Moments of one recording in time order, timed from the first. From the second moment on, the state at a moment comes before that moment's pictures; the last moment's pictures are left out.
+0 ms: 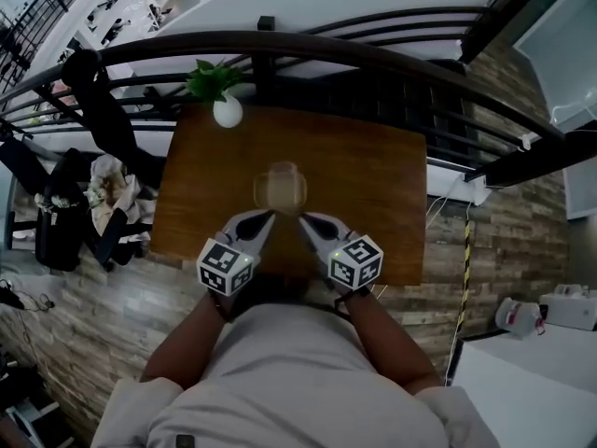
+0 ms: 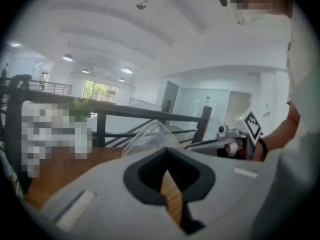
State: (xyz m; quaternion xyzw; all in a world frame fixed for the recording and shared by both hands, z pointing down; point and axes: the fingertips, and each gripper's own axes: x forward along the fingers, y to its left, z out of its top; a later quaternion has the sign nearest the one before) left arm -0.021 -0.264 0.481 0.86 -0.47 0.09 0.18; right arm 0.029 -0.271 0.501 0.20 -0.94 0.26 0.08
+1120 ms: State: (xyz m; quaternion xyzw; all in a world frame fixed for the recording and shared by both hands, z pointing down) left arm -0.128 -0.144 0.405 0.91 -0.38 0.07 0.15; right arm -0.082 -0.169 0.443 0.30 -0.92 0.23 0.05
